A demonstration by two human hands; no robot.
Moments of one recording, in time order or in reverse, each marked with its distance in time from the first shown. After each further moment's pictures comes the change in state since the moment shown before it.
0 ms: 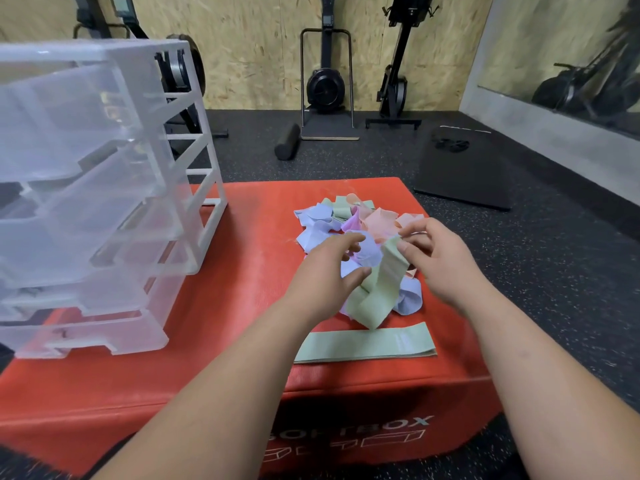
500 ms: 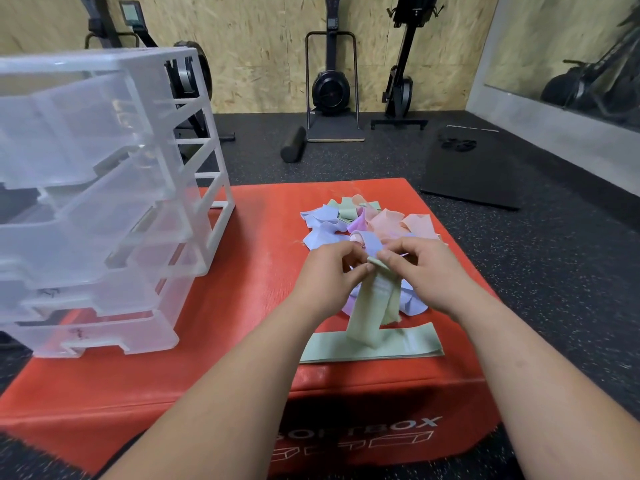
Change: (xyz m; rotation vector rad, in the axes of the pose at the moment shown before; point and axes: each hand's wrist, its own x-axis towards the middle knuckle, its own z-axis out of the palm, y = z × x) left_hand 0.002 0.003 -0.002 -0.112 0.026 -0.080; right_hand -0.007 -0.012 0.020 -0.092 -0.155 0.000
